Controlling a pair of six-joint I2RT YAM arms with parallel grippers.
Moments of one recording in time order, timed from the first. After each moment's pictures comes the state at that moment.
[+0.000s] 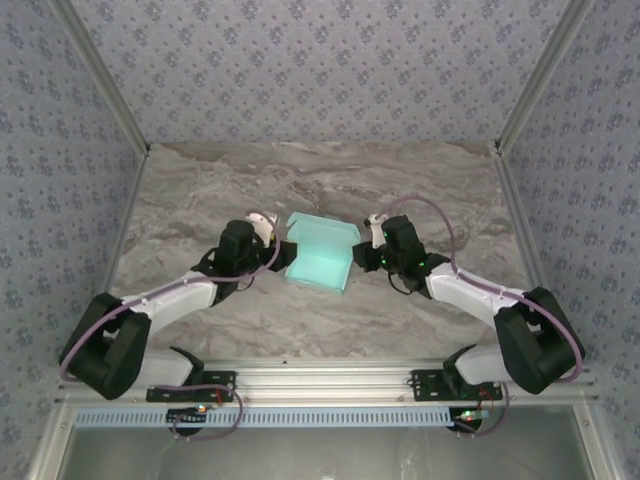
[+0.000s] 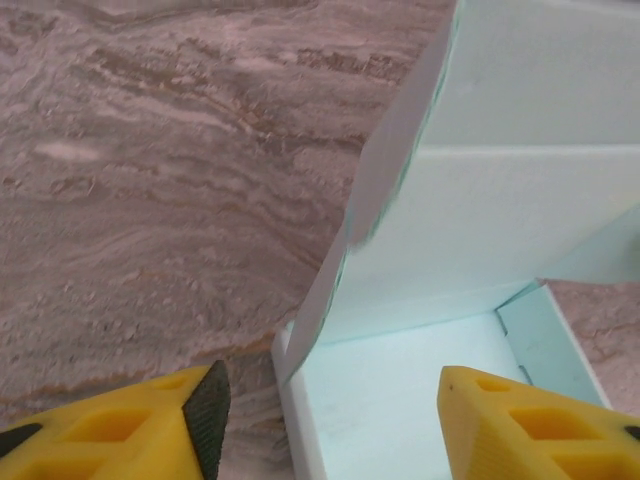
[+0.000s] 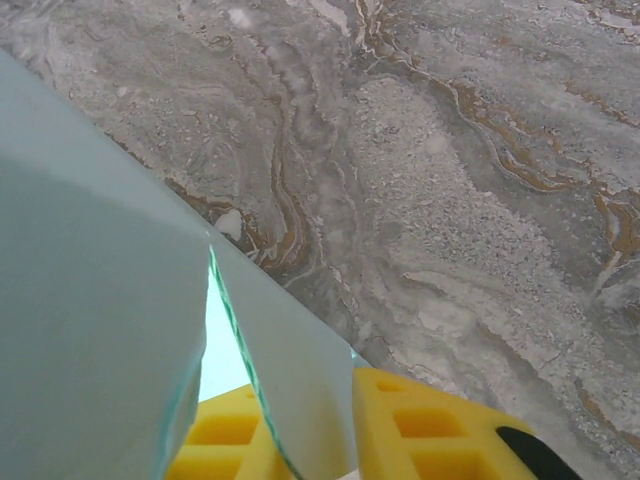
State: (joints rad) left arm -0.54 1.33 0.59 0.24 0.17 -0.24; right arm 0.54 1.35 0.66 0.03 -0.15 0.28
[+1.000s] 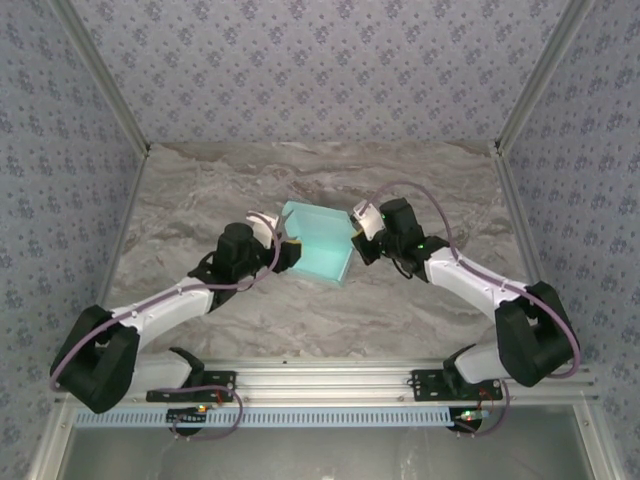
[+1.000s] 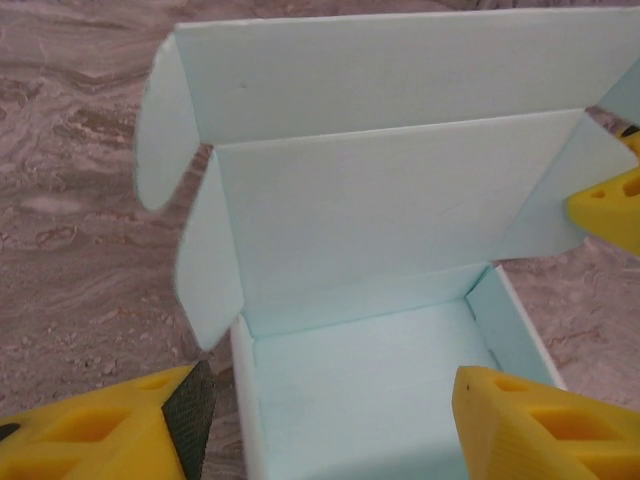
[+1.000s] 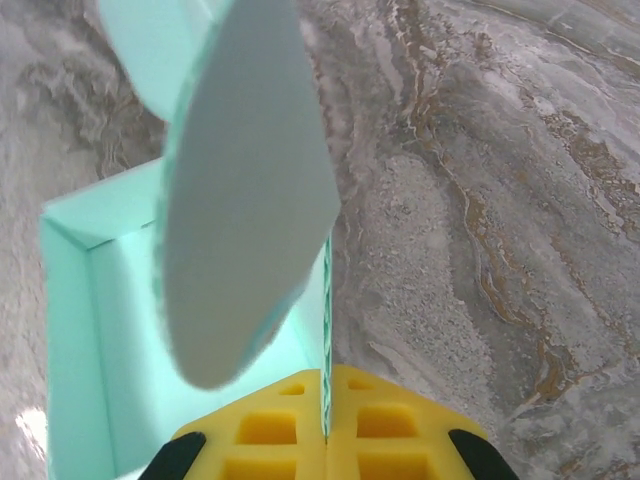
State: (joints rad) left arm -0.58 1.25 0.55 0.26 0.14 -0.23; right arm 0.51 1.39 0.82 -0.13 -0.21 -0.20
